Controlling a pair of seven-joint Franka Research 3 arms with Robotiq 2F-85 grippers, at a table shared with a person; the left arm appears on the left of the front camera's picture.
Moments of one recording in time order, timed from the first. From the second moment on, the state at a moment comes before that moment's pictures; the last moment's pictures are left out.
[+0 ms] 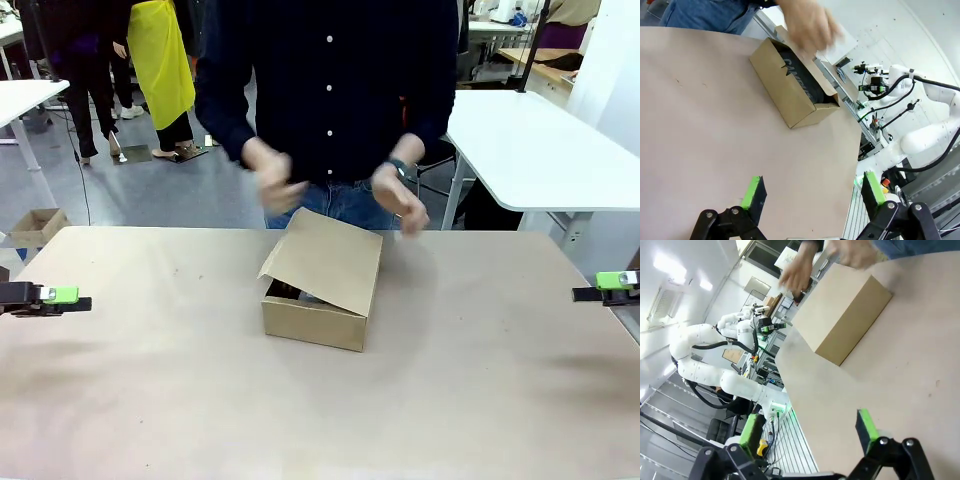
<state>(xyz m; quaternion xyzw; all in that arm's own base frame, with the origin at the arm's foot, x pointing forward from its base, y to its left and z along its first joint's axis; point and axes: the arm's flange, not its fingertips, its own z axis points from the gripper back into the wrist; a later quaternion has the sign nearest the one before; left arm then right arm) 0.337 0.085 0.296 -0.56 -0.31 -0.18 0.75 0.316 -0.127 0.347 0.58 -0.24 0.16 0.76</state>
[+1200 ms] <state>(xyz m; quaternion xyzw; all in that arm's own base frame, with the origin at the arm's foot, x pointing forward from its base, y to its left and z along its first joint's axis) 0.337 0.085 0.296 -0.56 -0.31 -0.18 0.75 0.316 -0.127 0.347 0.58 -0.24 0.16 0.76</state>
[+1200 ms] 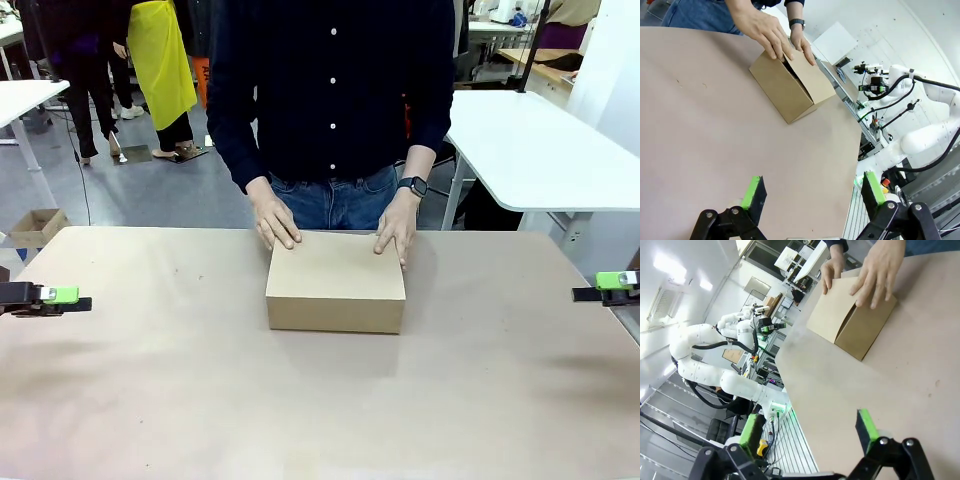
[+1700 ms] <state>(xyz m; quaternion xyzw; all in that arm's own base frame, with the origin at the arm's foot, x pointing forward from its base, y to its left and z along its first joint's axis) 0.337 0.085 0.296 -0.56 -0.31 -0.18 0.75 0.316 -0.127 0.347 0.58 -0.24 0.16 0.76</state>
